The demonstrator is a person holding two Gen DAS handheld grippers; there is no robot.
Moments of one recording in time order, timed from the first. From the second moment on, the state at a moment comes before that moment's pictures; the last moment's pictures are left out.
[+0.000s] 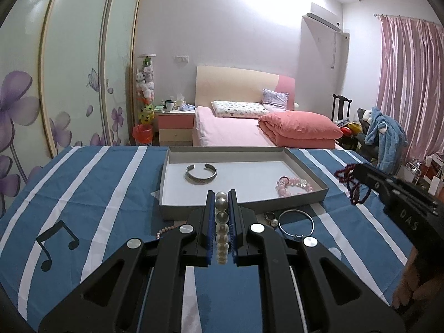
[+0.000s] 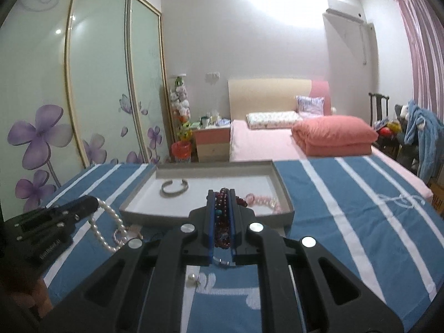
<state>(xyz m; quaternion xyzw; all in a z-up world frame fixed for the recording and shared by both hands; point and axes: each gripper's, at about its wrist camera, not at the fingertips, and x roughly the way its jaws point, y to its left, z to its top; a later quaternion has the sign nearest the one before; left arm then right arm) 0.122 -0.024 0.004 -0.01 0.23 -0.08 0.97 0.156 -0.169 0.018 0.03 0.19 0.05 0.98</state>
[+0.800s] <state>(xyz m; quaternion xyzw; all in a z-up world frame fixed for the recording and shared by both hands) 0.205 -0.041 0.011 0.01 0.21 -0.05 0.98 0.236 -0.174 0.031 0.04 0.15 0.03 0.99</state>
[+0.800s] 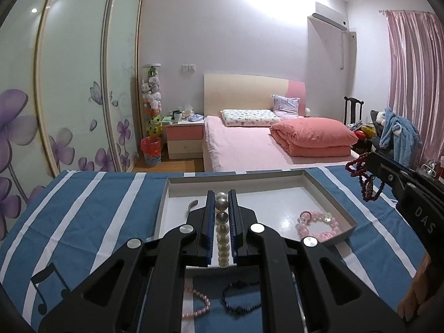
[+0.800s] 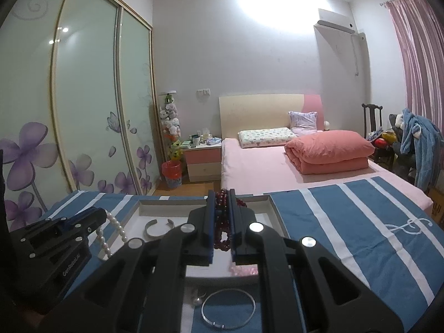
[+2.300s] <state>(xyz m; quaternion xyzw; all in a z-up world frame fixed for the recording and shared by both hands) 0.231 -0.001 -0.004 -0.05 0.28 -0.06 0.96 0.286 -0.205 -0.010 0.10 0.28 0.05 0.95</state>
